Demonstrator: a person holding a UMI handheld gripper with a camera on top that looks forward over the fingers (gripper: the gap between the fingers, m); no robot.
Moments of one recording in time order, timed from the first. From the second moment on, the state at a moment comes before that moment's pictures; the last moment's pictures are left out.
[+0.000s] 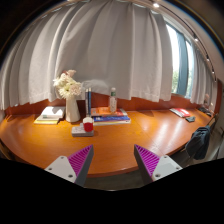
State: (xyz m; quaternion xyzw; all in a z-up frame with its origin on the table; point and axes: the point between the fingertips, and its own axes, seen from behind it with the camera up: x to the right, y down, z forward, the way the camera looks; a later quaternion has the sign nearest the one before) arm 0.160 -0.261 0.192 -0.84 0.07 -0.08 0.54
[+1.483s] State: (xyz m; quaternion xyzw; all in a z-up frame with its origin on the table) arm 0.252 0.100 0.301 -0.77 0.08 -0.06 0.63
